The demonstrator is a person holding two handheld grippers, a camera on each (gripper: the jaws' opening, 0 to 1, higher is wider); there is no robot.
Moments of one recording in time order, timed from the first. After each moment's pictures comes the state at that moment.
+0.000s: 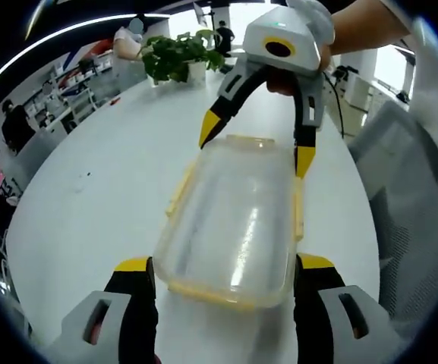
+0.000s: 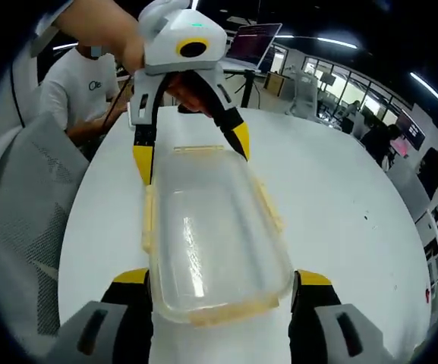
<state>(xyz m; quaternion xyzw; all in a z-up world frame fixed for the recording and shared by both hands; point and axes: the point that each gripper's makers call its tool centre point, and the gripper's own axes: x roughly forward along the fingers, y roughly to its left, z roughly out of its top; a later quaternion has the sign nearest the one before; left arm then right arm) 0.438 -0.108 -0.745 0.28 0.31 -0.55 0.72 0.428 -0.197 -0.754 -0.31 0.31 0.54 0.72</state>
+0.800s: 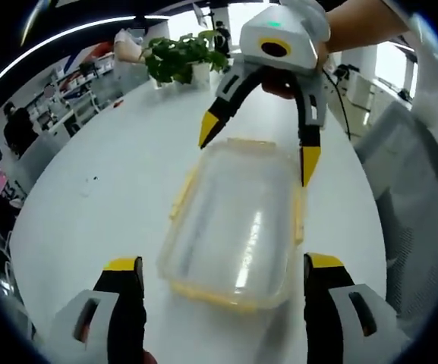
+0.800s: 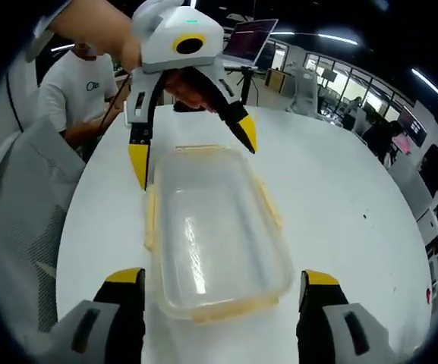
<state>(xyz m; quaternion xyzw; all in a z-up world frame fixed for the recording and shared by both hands) 0.453 -0.109 -0.734 0.27 0.29 -0.54 0.74 0.436 -0.201 -0.751 -0.31 0.32 0.53 0.72</state>
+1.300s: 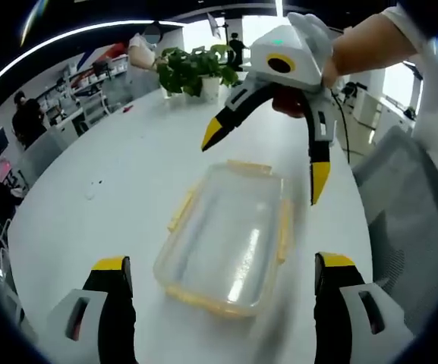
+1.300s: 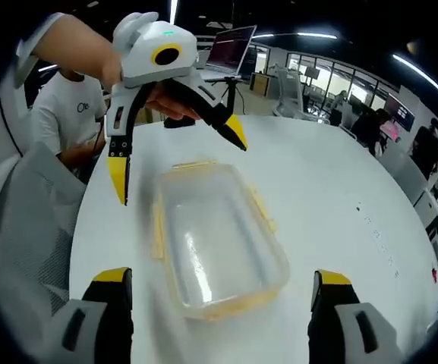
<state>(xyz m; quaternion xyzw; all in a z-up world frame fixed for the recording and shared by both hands) 0.438 -0.115 -0.714 0.24 0.29 -0.54 0.76 0.423 -0.201 -0.730 -0.26 0.32 0.52 0.75</state>
